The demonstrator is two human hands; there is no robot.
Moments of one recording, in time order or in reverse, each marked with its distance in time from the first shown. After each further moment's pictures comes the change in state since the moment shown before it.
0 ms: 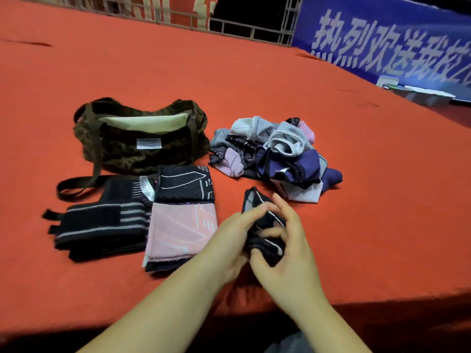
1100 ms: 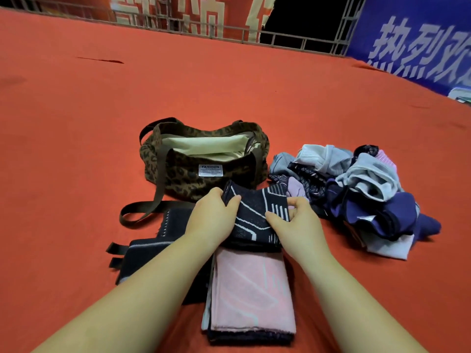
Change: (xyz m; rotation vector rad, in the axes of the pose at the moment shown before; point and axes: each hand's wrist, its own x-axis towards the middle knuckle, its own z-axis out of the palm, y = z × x) left_hand 0.047 0.114 -0.137 1.109 0.767 0.276; right_hand 0.154 0.009 0.104 -0.019 -0.080 0.327
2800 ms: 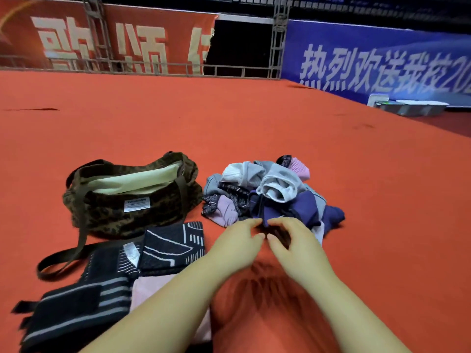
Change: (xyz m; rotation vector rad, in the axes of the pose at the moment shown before) left_hand -0.016 0.083 0.123 0.073 -0.420 0.428; right_hand -0.025 0.064 -0.131 -0.263 0.162 -0.250
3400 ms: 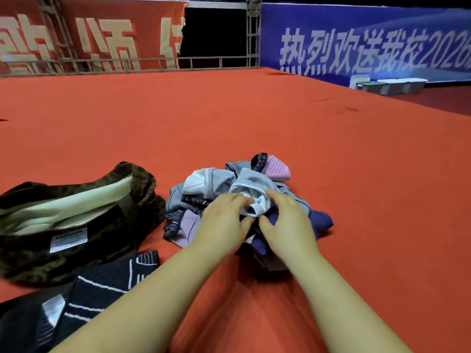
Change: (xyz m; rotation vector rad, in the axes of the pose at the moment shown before) left_hand 0.078 0.050 0.021 0.333 0.220 0.291; right_hand 0.090 0.054 -0.006 -0.044 0.095 0.188
